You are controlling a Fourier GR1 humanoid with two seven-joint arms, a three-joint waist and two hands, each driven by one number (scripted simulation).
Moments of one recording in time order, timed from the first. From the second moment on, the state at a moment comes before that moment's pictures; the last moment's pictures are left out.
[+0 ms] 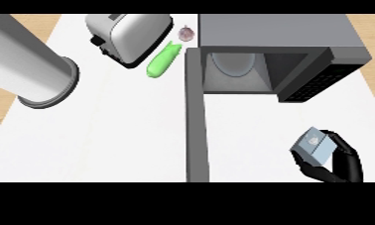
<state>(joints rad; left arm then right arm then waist) 0.34 0.06 0.67 -2.28 0.63 -0.53 0.21 -0.08 -0.21 -0.35 -0.75 0.09 0.03 -1.02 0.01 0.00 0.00</state>
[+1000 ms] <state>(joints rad) 0.35 0.08 0.74 -2.22 0.68 -0.58 0.20 -0.21 -0.03 -0.09 -1.01 0.14 0.04 -0.79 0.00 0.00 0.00</state>
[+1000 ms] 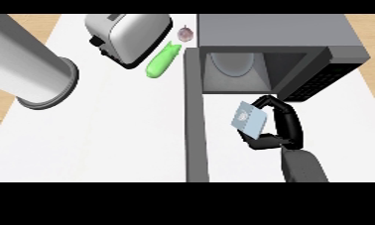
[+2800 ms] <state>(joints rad) 0.22 0.13 0.74 -2.10 0.64 -0.62 0.20 -0.98 -0.13 -0.17 -0.31 0.36 -0.56 -0.58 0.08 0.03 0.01</state>
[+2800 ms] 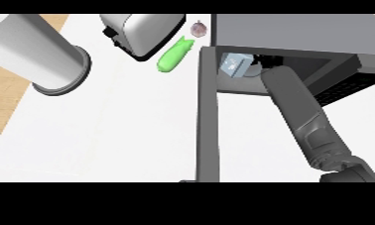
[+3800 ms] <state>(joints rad) 0.15 0.15 0.69 -2.05 0.56 -0.63 0.19 -1.05 -0.29 -0.14 -0.08 0.50 -0.88 -0.46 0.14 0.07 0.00</state>
